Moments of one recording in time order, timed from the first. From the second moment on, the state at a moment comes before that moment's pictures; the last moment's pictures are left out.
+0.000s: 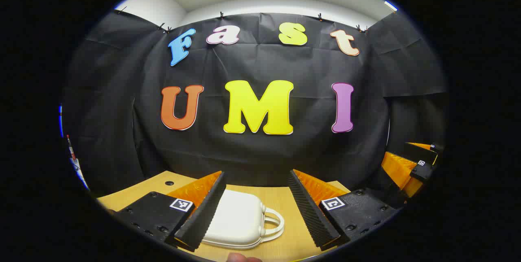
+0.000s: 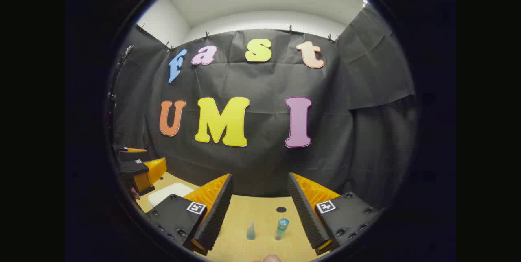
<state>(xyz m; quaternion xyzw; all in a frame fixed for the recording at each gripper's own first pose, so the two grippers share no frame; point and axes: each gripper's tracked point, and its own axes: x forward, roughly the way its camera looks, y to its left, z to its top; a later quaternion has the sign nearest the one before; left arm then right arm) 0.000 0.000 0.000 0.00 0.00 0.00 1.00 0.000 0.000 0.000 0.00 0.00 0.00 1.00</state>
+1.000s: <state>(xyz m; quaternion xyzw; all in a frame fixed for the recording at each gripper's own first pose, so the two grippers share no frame) 0.009 0.001 -0.010 0.01 0.01 0.01 1.00 0.015 -0.002 -0.001 0.00 0.00 0.02 1.00</state>
